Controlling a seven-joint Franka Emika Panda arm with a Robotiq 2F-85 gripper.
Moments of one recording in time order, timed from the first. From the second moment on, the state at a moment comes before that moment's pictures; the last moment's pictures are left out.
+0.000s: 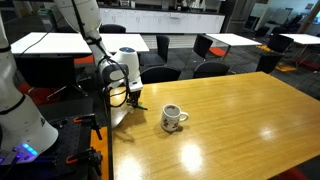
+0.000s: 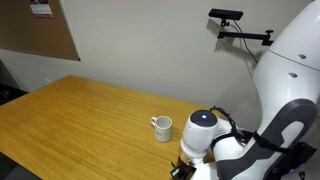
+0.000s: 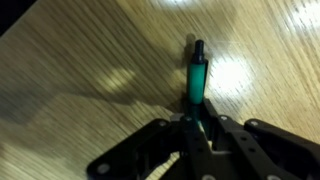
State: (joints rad) arm 0.22 0.27 -0.01 -2.60 -0.02 2.97 0.93
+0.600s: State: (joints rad) arm 0.23 0.17 0.02 -2.59 0.03 2.86 0.86
